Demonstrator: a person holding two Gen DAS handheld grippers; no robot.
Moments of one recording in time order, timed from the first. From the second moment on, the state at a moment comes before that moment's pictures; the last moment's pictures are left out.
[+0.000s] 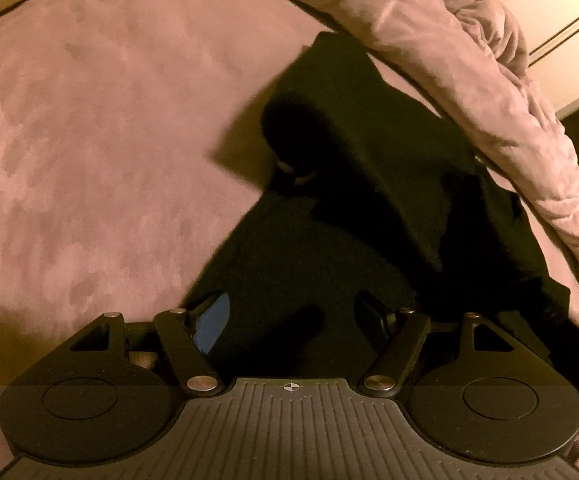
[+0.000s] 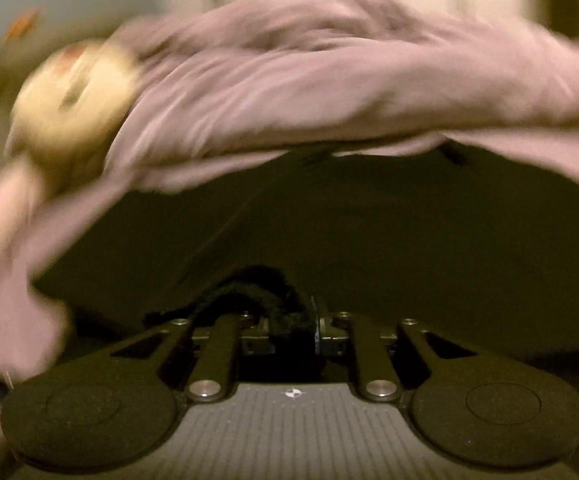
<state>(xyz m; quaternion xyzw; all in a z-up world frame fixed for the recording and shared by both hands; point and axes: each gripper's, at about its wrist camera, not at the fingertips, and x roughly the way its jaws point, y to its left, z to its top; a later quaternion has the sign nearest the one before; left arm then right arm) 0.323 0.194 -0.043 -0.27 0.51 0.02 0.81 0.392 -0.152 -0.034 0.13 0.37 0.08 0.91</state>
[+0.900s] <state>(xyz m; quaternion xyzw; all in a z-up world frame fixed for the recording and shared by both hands) 0.399 0.153 -0.052 -0.20 0.48 0.07 0.85 0.425 -0.297 -0.043 0.28 0.34 -0.05 0.90</state>
